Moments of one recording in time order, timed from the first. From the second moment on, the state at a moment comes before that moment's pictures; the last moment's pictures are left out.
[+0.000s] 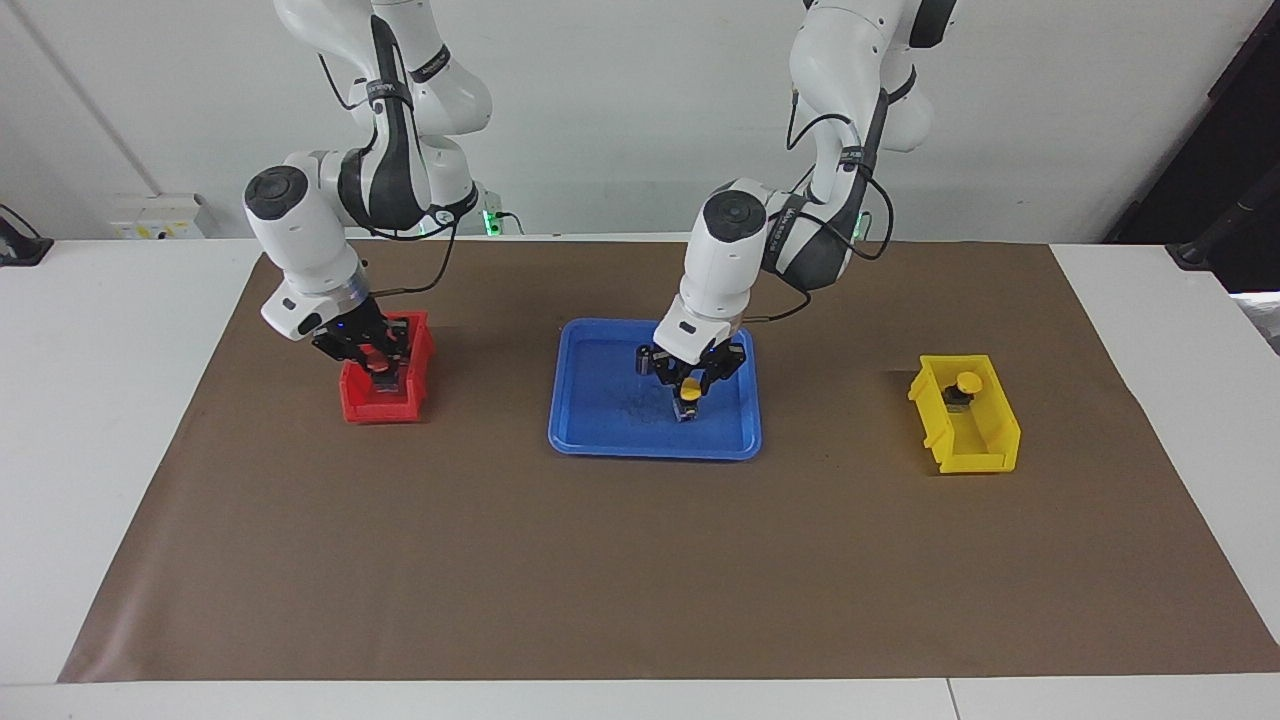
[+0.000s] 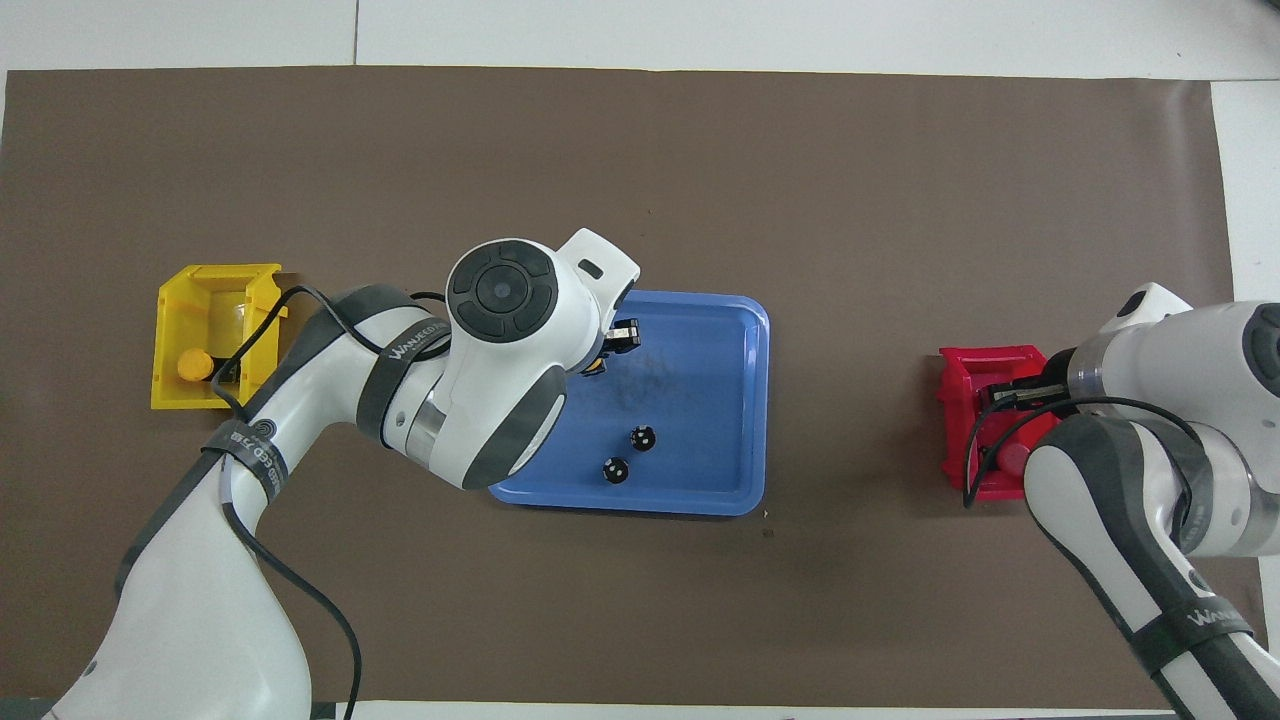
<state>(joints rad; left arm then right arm) -0.67 0.30 0.01 -1.75 -0.06 2.10 -0.68 0.01 -0.08 -0.05 -2.37 0.01 2.29 -0.14</state>
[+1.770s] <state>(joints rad) -0.03 0.24 0.05 -1.79 -0.02 2.05 -0.01 0.02 -0.13 -0.04 -1.82 0.01 1.60 -0.14</state>
